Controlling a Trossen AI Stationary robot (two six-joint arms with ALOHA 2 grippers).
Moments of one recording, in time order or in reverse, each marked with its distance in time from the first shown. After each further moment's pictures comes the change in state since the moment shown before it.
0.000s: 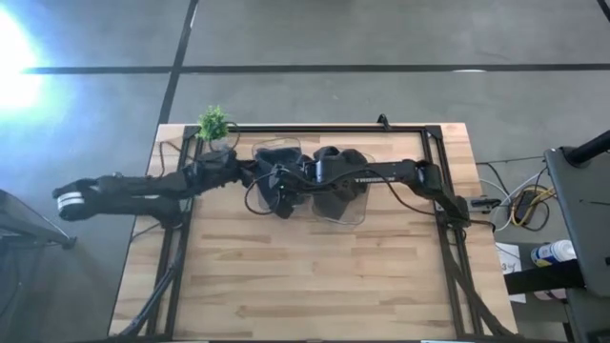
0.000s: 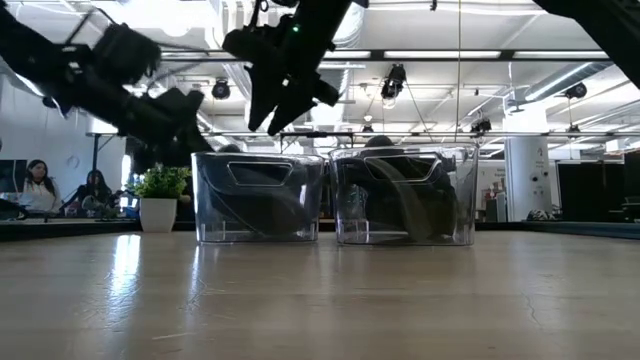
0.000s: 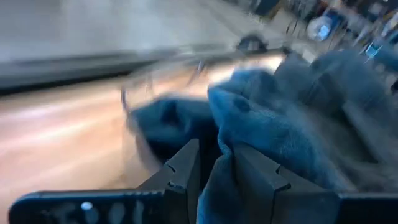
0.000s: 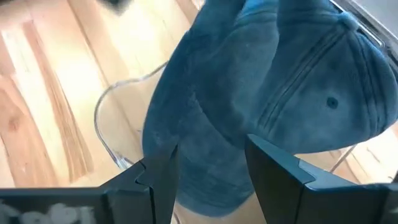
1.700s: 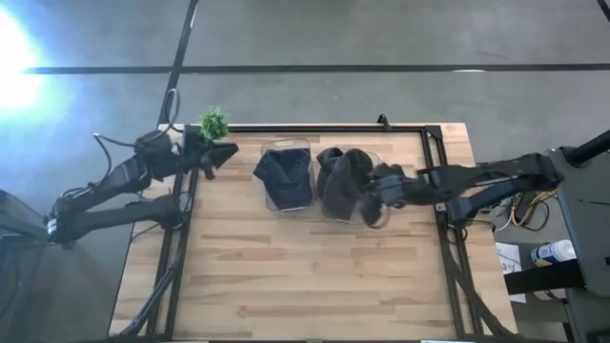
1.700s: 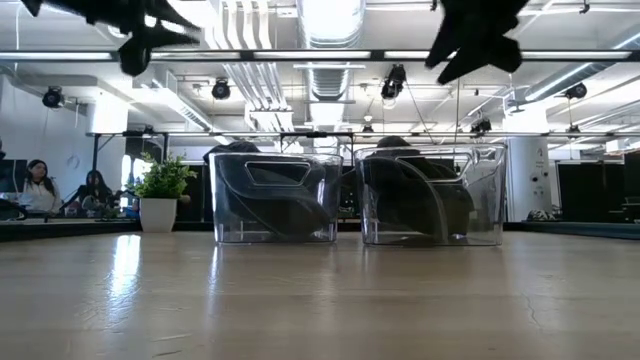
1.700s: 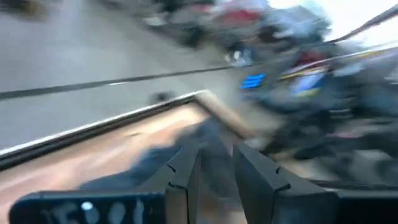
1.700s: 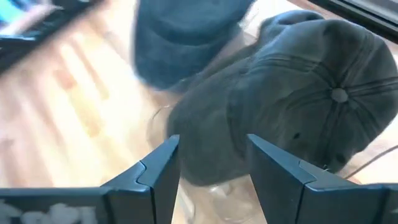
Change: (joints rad) left arm 0.007 -0.355 0.448 -0.619 0.200 -0.003; right arm 0.155 -0.968 -0.986 0.122 0.104 0.400
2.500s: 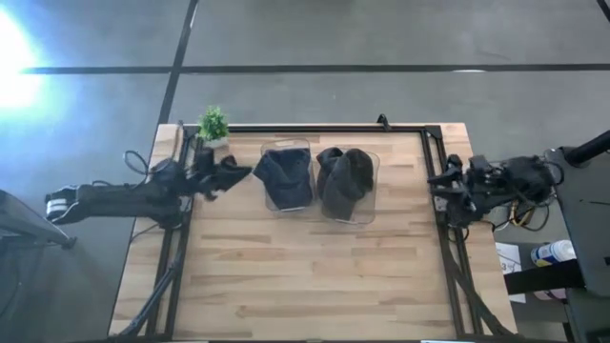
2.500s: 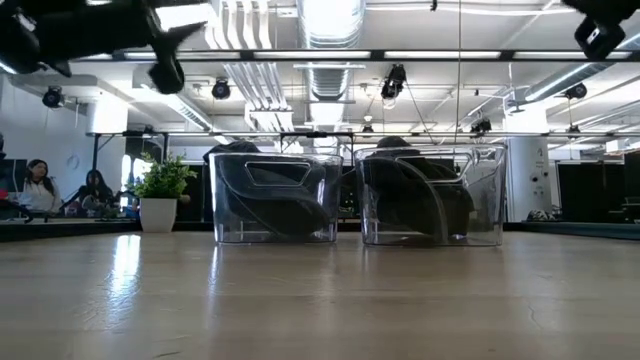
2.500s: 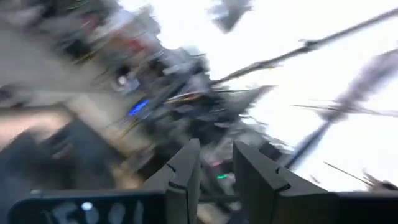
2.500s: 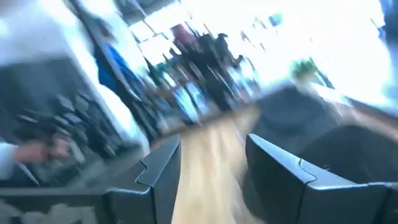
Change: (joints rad) left arm -0.207 0.078 -0.420 0.925 0.106 -0.326; right arm 0.189 -1.154 -0.411 0.049 -0.090 -0.324
